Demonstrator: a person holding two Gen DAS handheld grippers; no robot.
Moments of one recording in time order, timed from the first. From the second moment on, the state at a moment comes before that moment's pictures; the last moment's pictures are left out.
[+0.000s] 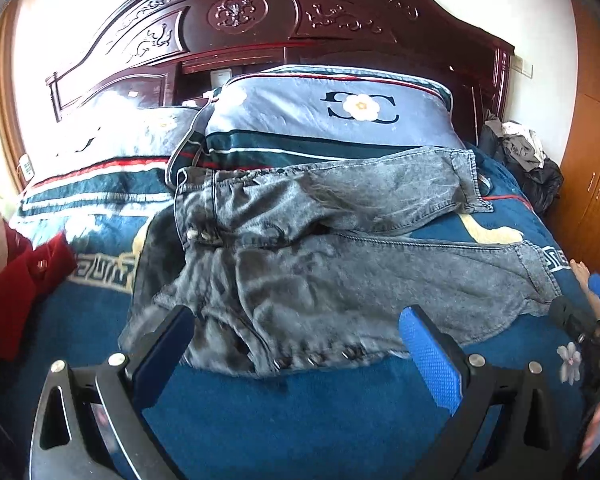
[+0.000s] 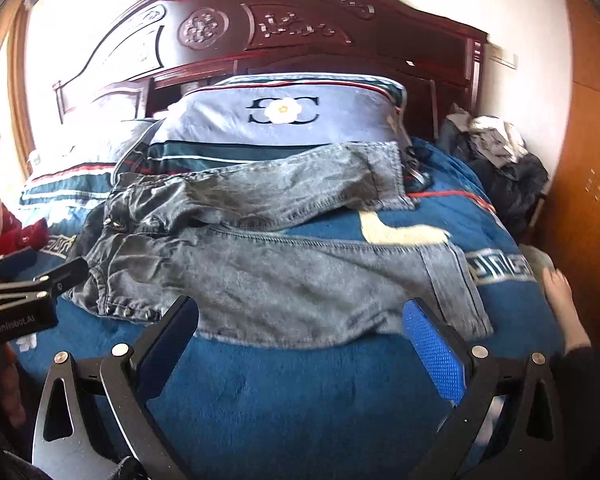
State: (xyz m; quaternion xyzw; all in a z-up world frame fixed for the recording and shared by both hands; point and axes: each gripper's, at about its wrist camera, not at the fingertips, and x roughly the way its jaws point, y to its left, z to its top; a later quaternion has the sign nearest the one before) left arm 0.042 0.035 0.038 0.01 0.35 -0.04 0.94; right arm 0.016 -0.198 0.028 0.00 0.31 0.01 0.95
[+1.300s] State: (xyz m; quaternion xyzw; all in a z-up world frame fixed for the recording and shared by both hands) left arm 0.344 0.185 -0.020 -0.02 0.43 0.03 0.90; right arm 0.369 -0.186 0.006 -0.16 0.41 0.17 0.88
